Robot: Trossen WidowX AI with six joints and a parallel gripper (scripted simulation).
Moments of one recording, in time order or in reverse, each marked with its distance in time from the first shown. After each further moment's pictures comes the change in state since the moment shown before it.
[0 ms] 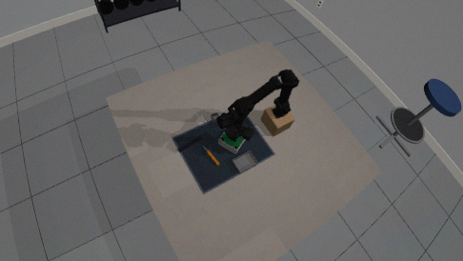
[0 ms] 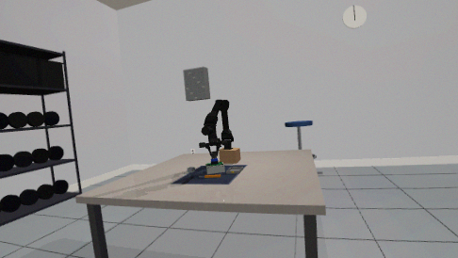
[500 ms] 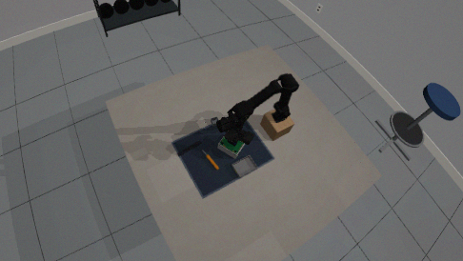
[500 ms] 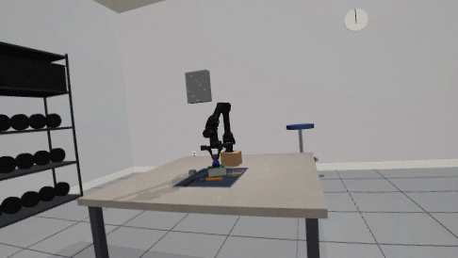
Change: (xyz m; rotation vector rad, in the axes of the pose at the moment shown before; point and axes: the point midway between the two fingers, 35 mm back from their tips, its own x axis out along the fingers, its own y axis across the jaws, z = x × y) arm 0.003 0.000 -0.001 0.001 -0.003 0.010
